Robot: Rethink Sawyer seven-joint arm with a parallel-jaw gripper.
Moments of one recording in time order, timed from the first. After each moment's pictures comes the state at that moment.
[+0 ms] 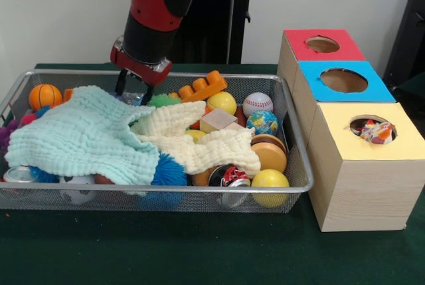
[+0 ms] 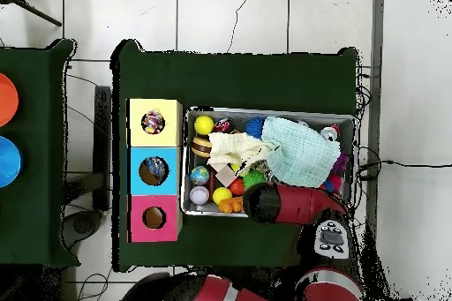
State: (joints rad) arm -0.24 -0.42 -0.28 1.68 -0.28 0.36 2.06
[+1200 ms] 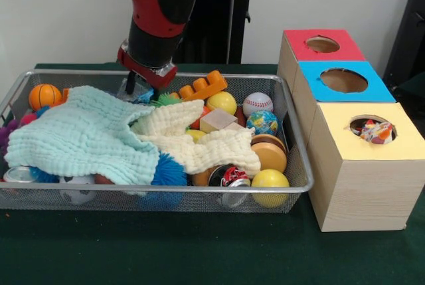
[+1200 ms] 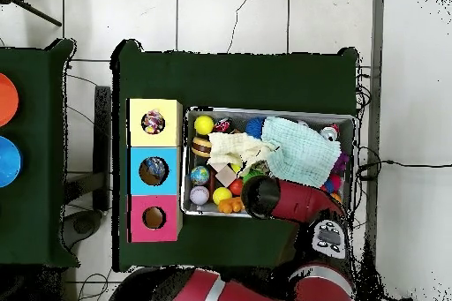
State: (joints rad) arm -0.18 -0.40 -0.31 1.68 -0.08 0.53 2.06
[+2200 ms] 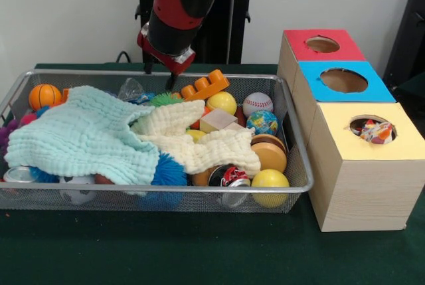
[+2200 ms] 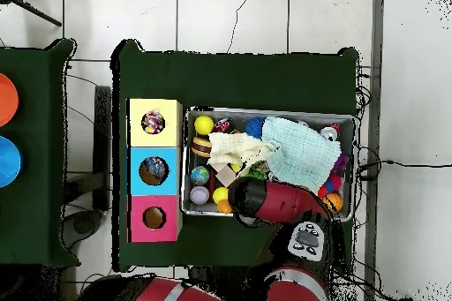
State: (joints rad) arm -0.12 -0.39 -0.36 1.70 -0.06 0.58 2.06
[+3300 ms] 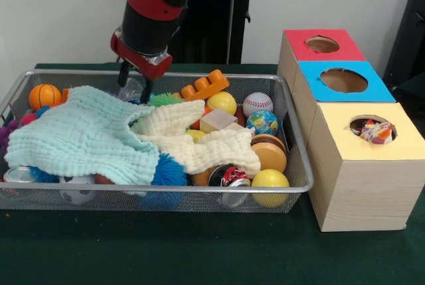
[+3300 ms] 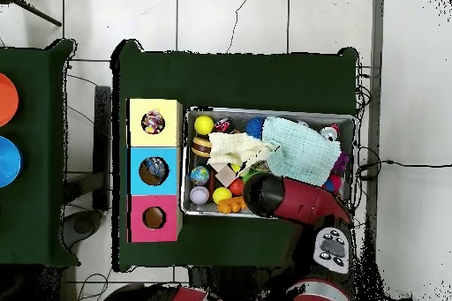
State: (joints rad) arm -0.19 -0.44 -0.34 1.68 -0.06 0.43 2.06
